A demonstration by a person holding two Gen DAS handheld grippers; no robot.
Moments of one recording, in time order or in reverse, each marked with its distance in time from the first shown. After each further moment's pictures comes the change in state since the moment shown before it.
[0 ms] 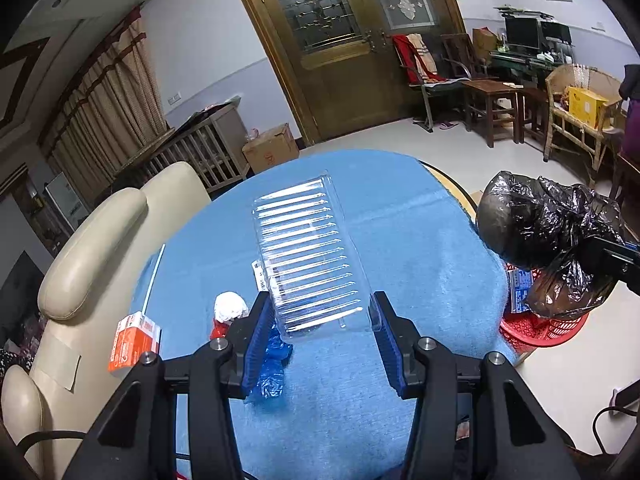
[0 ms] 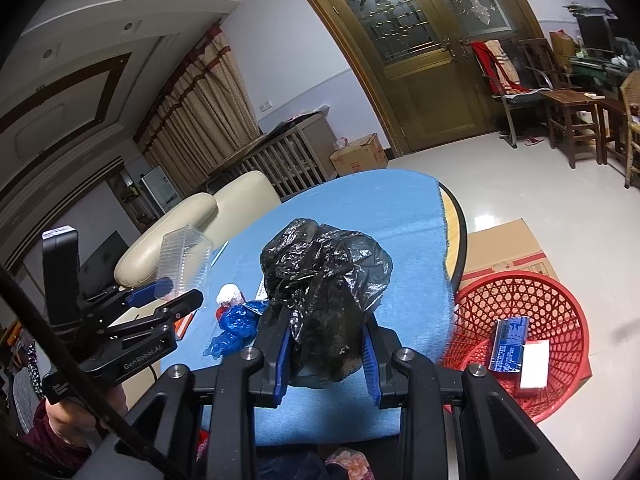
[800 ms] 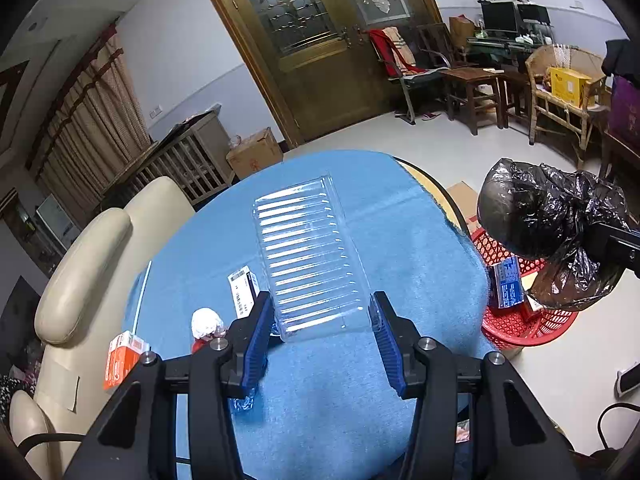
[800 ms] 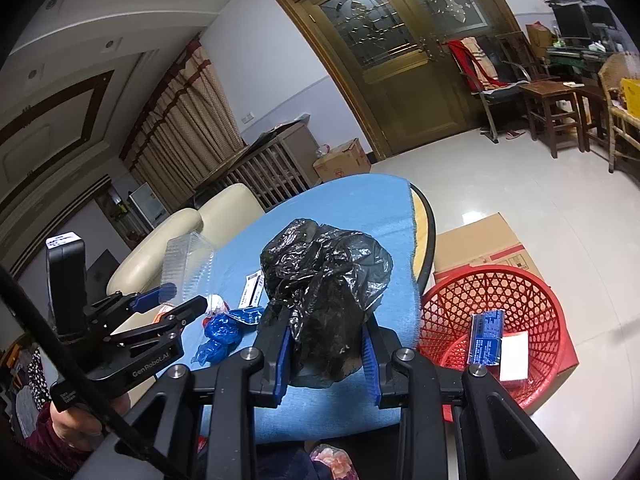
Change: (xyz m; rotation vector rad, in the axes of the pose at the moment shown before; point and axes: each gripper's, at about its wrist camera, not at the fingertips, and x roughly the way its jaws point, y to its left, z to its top) left arm 0.008 -0.039 0.012 0.084 0.001 -0.021; right arm -0.021 -0.028 -0.002 0.069 -0.025 -0.041
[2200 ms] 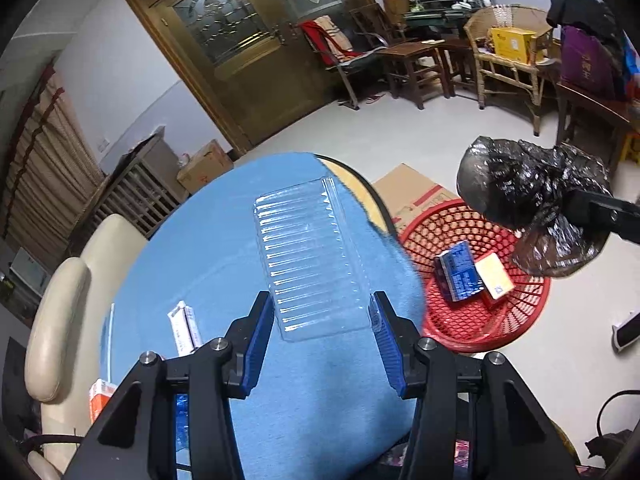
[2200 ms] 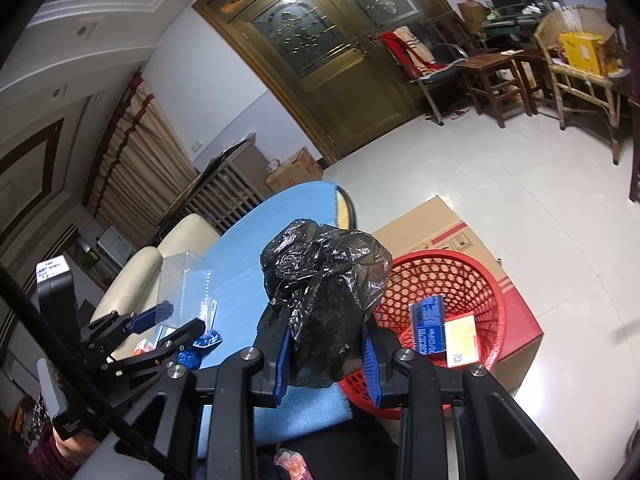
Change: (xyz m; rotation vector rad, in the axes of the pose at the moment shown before) left arm 0.016 -0.084 0.025 0.187 0.022 -0.126; right arm -0.020 -0.094 -0.001 0.192 -0.037 -0.120
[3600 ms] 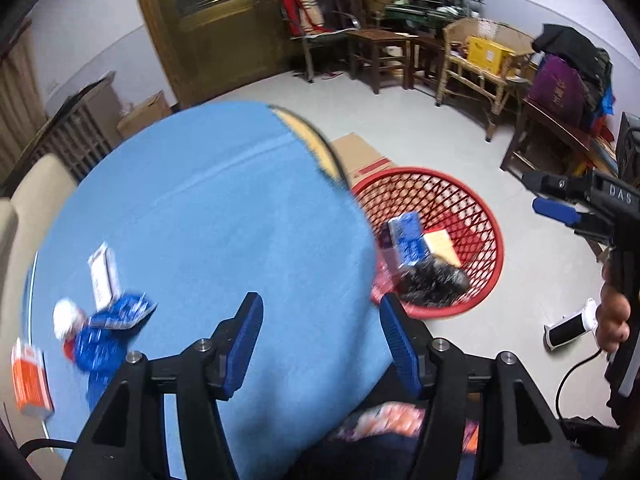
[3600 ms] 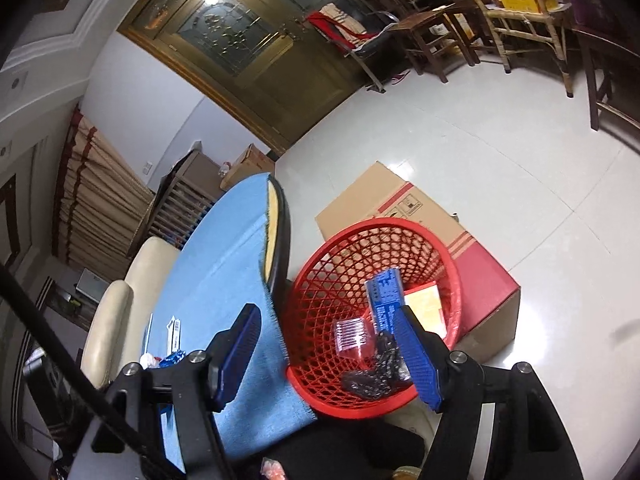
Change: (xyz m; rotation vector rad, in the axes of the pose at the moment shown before) left arm 0.030 0.026 -0.043 -0.143 0.107 -0.284; right arm 0.026 -0.060 -0.002 0.207 0.068 -0.099
